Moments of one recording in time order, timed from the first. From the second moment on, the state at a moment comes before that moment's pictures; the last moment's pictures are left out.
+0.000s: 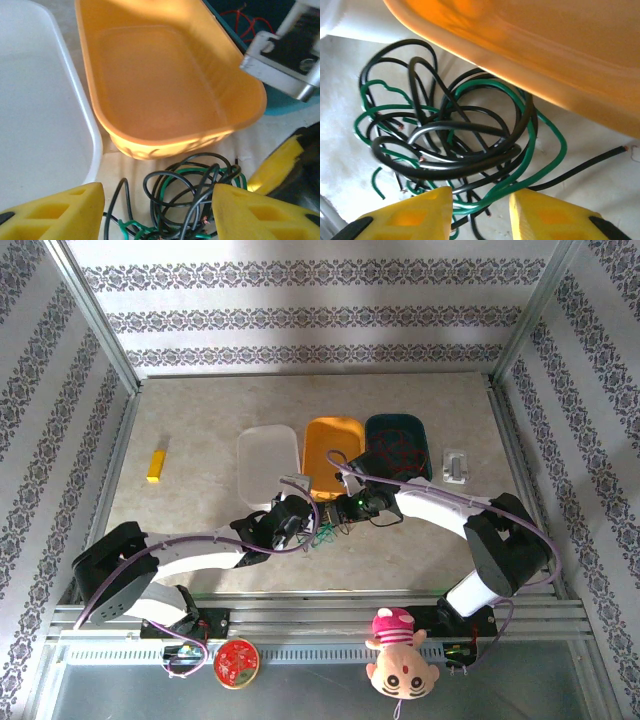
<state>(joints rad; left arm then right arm) -0.95 1.43 0.65 0.16 -0.46 -0.48 0.60 1.58 0.88 -0.43 -0.37 0.39</state>
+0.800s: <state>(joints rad) -0.93 1.70 0.80 0.16 -0.29 -0.43 0.43 1.28 0.71 -0.40 -0.37 0.43</state>
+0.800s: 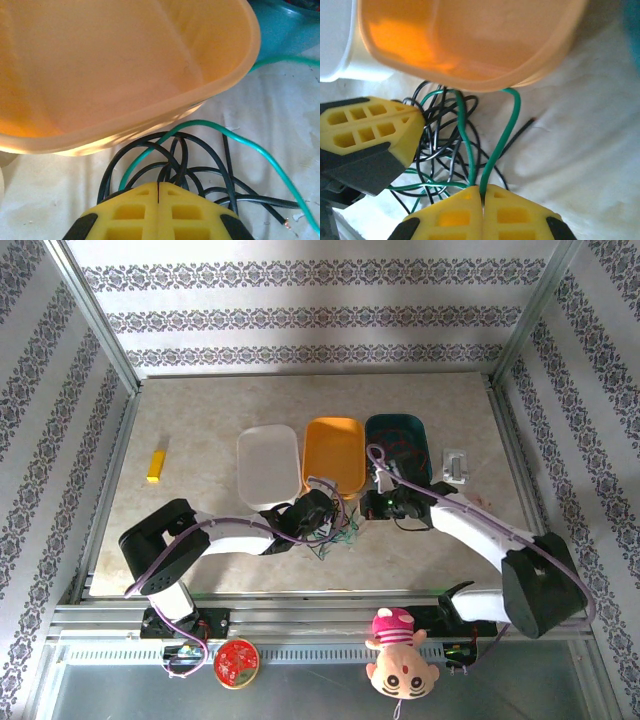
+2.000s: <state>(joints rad) -0.91 1.62 0.70 0.08 -0.35 -0.47 0.09 0.70 0.84 -0.53 0.37 0.64</state>
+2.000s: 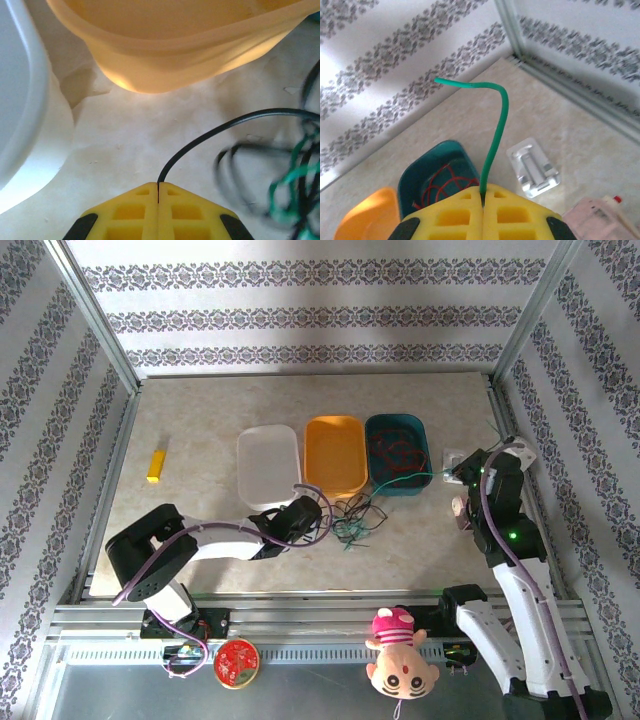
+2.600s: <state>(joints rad) -0.91 1.55 0.65 0.06 -0.30 -0.43 0.03 0.92 0.99 -0.49 -0.14 0.46</state>
